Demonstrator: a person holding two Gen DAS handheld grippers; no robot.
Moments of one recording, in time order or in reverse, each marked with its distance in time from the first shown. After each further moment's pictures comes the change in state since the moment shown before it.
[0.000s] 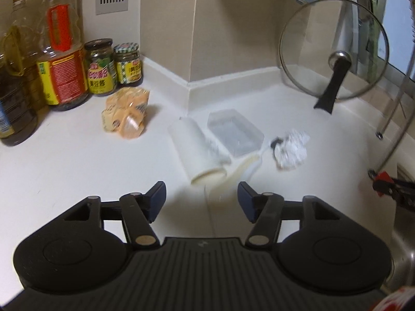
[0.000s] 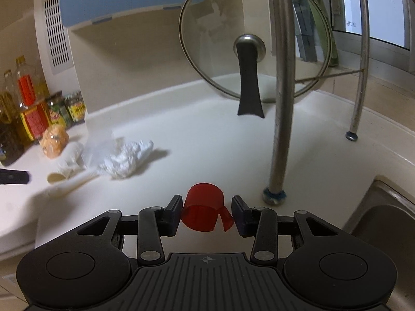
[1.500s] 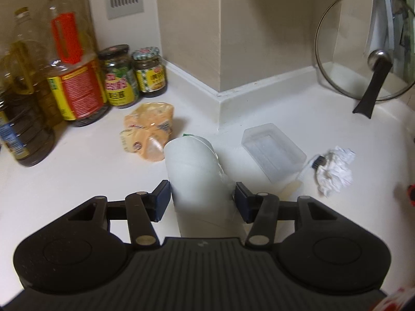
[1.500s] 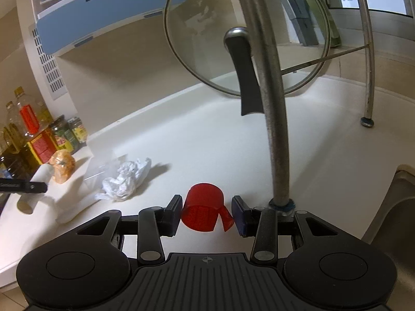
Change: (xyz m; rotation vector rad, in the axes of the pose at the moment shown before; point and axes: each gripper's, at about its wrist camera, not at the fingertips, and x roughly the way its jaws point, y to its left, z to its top) left arm 0.021 0.007 0.026 0.022 0.025 0.153; right arm 0.019 -0.030 0.010 0.121 -0.001 0.107
